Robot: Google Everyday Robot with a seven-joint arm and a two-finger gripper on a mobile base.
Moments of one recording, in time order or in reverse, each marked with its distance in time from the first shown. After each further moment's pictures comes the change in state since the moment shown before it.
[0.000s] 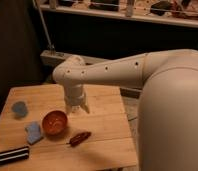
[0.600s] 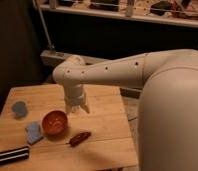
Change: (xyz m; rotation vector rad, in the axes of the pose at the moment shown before) arm 0.000 0.000 0.000 0.000 0.000 0.000
